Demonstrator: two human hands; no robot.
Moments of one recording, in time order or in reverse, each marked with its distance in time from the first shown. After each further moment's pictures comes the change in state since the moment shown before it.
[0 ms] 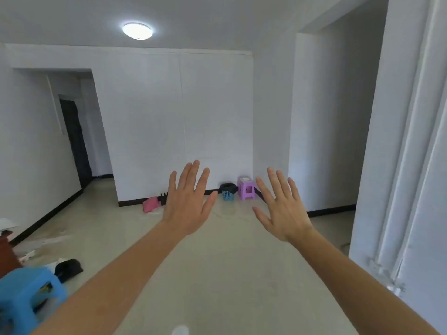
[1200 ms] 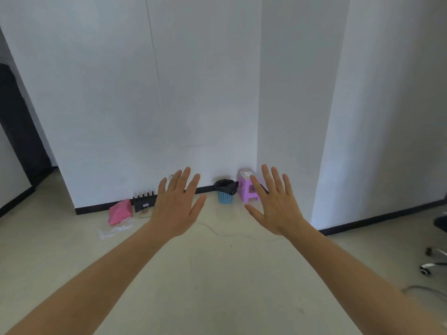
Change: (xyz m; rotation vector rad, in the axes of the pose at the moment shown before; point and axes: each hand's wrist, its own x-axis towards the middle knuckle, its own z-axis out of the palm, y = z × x) left_hand 0.475 -0.240 0.748 -0.023 -0.310 -0.009; right_hand 0.576 0.156 0.713 0.027 -0.226 0.027
